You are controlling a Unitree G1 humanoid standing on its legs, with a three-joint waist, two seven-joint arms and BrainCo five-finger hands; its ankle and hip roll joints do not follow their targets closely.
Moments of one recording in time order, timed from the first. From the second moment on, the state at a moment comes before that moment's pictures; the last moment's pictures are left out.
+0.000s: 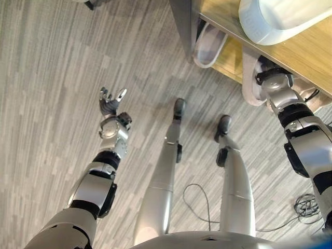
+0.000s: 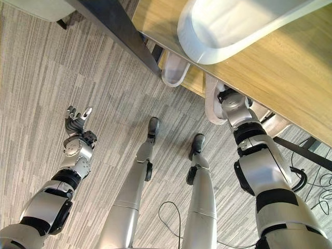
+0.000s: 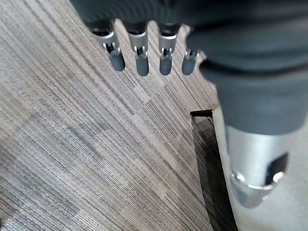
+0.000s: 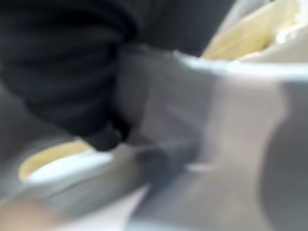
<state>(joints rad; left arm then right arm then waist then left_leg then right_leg) -0.67 0.38 -0.19 0.99 -0.81 -0.40 0.35 -1.16 -0.53 0.42 1.13 0.09 -0.06 -0.61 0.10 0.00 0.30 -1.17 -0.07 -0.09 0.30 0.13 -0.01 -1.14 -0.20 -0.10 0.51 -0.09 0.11</state>
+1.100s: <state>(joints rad) -0.76 0.40 -0.23 1.00 -0.71 -0.39 0.38 -1.03 -0.38 0.32 1.12 0.10 -0.06 -0.63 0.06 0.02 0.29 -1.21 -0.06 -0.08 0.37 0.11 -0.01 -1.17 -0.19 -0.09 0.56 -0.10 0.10</state>
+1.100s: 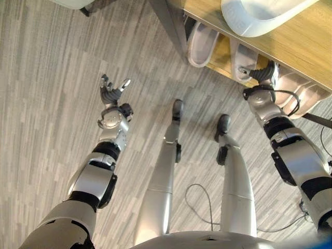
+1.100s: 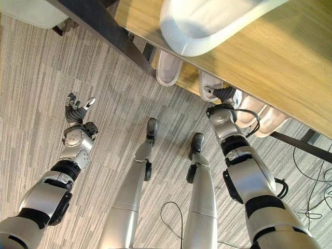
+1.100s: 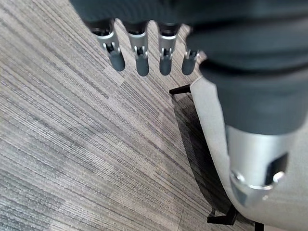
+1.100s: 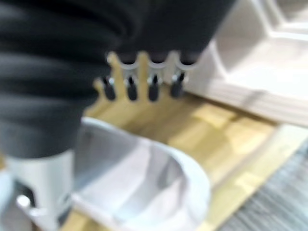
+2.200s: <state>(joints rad) -0.91 0.37 -0.32 1.09 -0.67 -0.35 0.40 -1.14 -0.33 0.45 1.22 0.20 -0.09 -0.54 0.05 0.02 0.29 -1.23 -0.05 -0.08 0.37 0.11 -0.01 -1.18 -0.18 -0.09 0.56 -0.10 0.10</state>
